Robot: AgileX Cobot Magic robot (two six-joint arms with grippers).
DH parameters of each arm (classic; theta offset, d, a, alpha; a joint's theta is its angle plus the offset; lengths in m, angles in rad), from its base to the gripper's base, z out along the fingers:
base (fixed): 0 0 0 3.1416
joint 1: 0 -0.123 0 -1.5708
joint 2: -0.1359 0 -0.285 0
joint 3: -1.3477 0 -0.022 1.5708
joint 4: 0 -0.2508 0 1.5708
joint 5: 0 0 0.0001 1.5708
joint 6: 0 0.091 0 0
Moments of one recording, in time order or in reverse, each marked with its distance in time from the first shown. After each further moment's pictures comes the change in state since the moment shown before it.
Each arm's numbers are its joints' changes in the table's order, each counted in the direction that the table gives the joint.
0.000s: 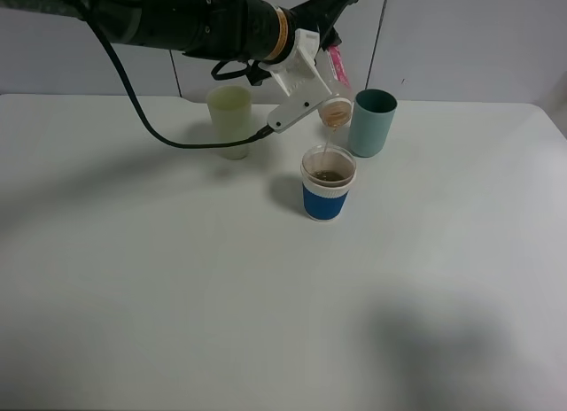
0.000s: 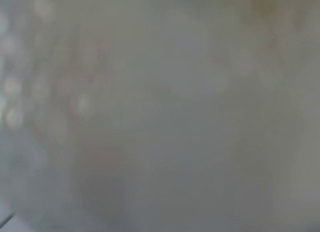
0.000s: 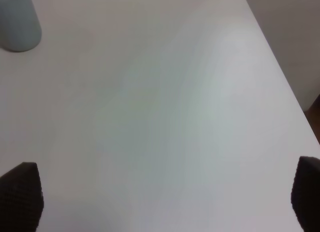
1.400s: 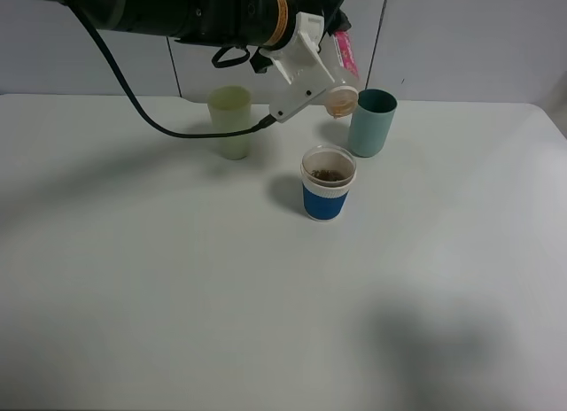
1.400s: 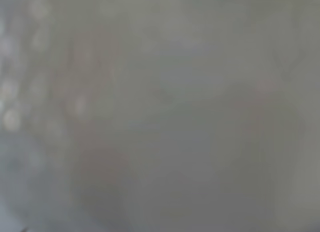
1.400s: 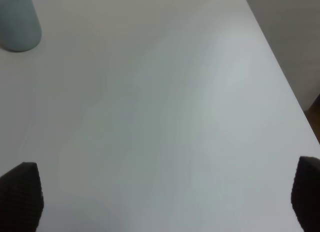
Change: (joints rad) left arm 0.000 0.036 0.000 0.026 -0.058 0.029; right arm 0.000 0.000 0.000 0.000 0.000 0.000
